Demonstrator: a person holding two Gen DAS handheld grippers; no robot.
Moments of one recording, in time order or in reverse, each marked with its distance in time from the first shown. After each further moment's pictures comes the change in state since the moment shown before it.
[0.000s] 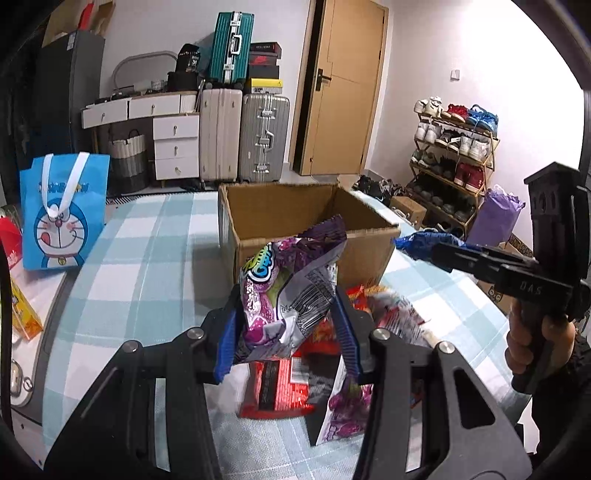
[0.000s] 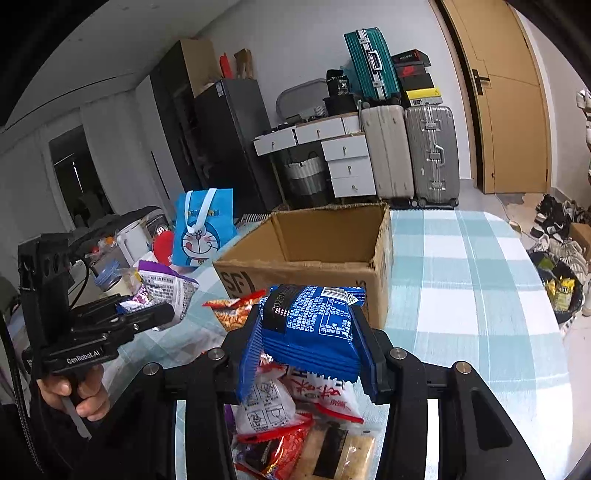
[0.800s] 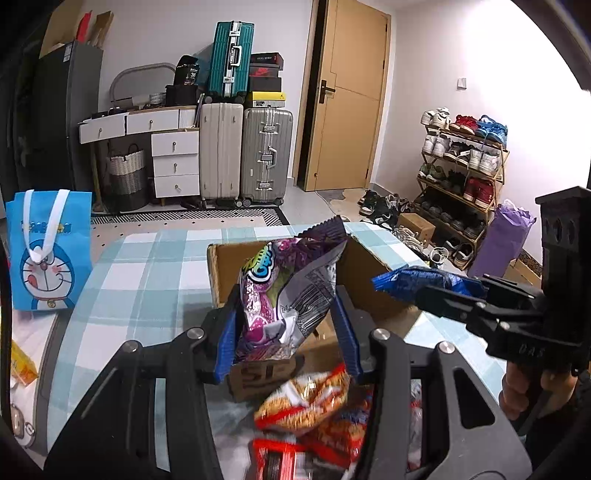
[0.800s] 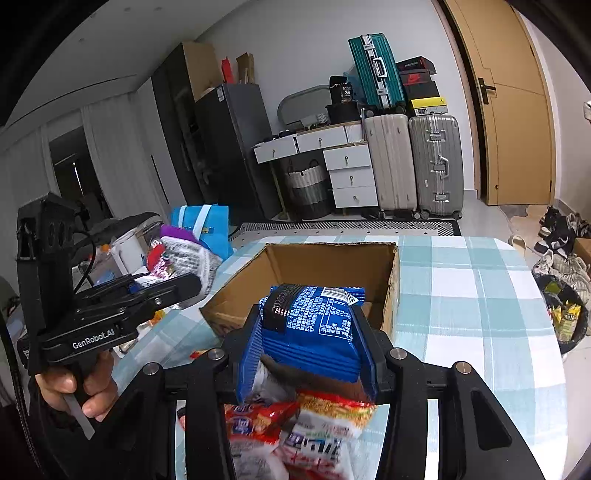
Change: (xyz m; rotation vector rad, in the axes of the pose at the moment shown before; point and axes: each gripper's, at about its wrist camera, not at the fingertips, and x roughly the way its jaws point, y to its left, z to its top) left arm 0.044 -0.009 0.080 0.007 -0.034 0.022; right arm 0.037 -0.001 0.052 -0.024 -0.021 -0.008
